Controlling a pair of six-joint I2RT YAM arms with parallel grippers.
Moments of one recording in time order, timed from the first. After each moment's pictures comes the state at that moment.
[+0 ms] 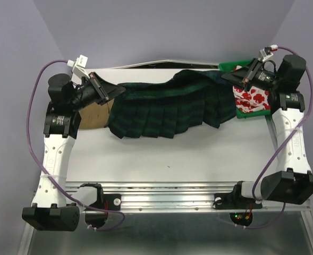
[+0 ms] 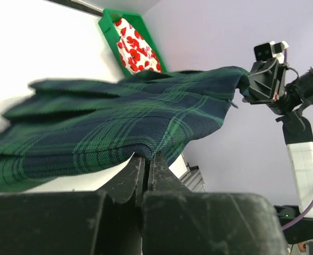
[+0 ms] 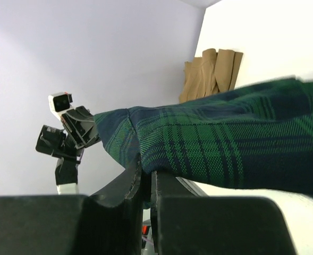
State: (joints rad) left arm -0.04 1.07 1.30 -0.37 0.74 -0.79; right arm -0.17 1.30 1.48 -0.34 -1.03 0.99
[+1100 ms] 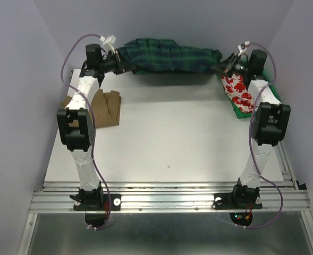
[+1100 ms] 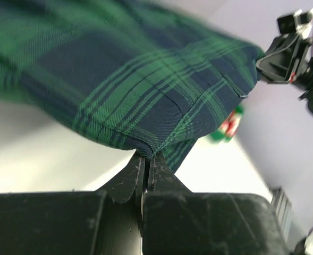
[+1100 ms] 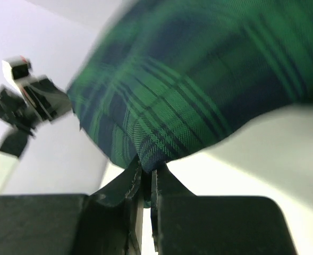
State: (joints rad) left arm -0.05 2.00 1.90 -0.09 0.80 -0.51; right arm -0.15 2.11 1.90 0.15 -0.96 0.86
